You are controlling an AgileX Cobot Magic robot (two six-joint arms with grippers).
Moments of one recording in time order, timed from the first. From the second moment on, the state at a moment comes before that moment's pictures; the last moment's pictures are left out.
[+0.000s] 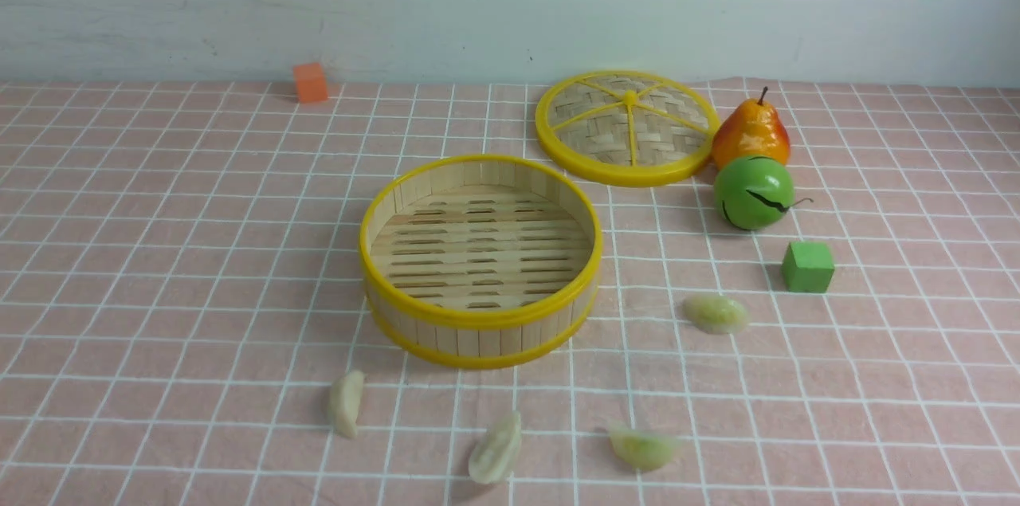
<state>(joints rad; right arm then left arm) -0.05 -0.01 0.02 -0.02 0.39 0.10 0.00 -0.01 0.03 0.01 0.38 -0.16</state>
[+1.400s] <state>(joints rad) -0.05 -0.01 0.02 -0.03 0.39 0.10 0.00 -0.01 0.03 0.01 0.38 -0.16</state>
